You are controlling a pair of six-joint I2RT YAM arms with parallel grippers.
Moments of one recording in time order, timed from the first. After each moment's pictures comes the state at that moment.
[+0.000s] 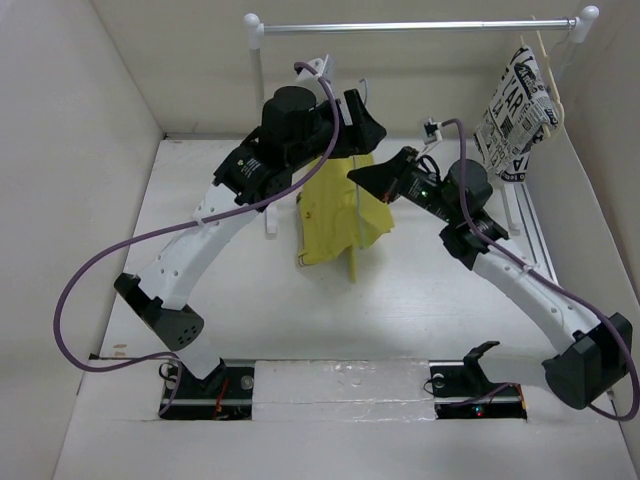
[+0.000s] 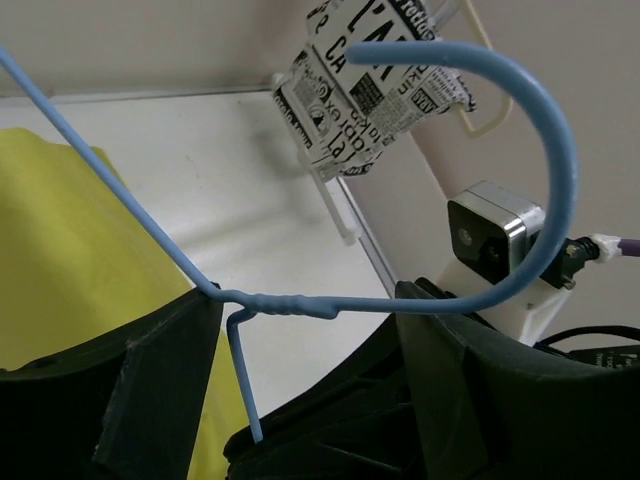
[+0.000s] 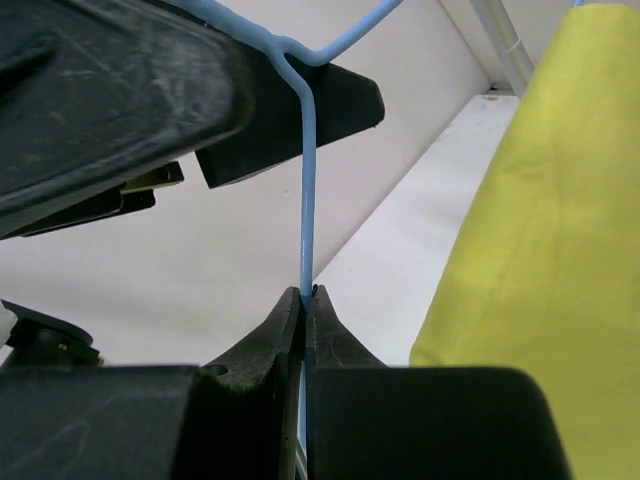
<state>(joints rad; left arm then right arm) -0.75 1.62 2.00 -0.56 -0.01 -0.62 0.53 1.22 1.07 0.33 -0.43 0.78</state>
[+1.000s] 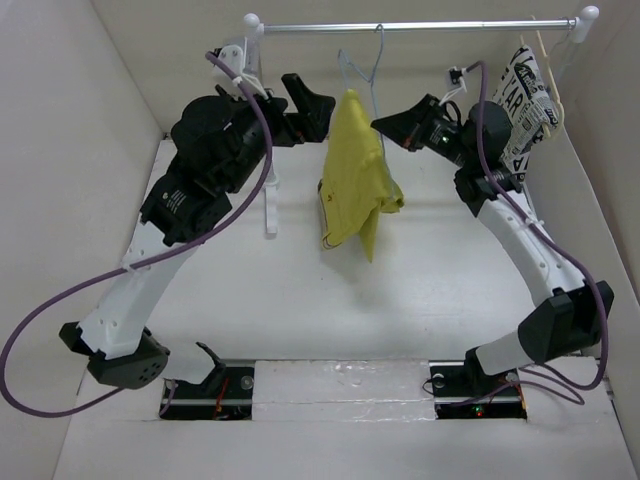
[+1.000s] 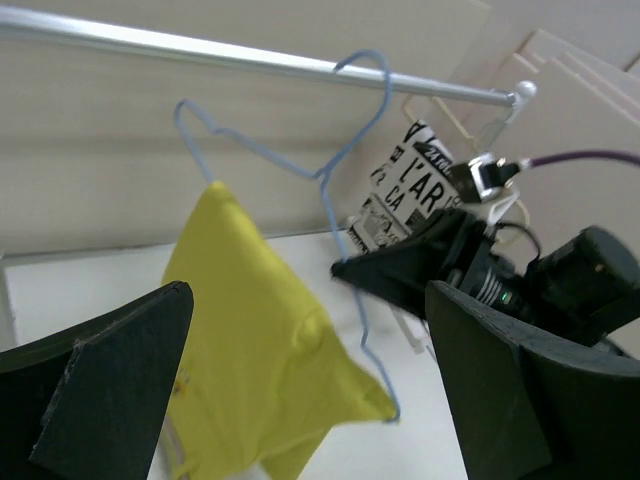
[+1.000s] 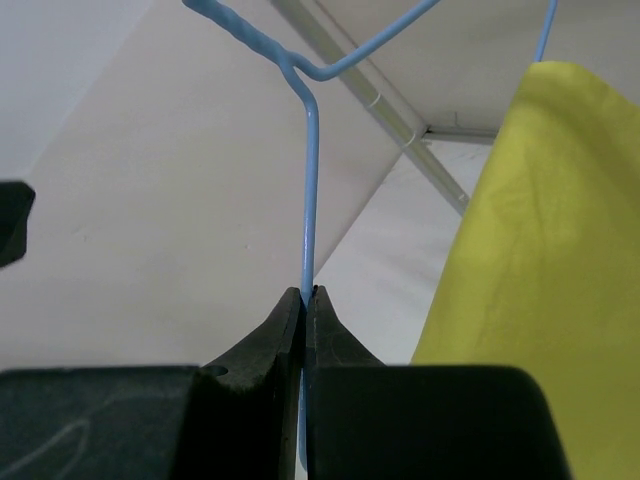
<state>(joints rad) -0.73 1.38 1.97 -0.48 -0.21 -0.40 0.29 1.44 1.43 0.15 -0.56 0.81</state>
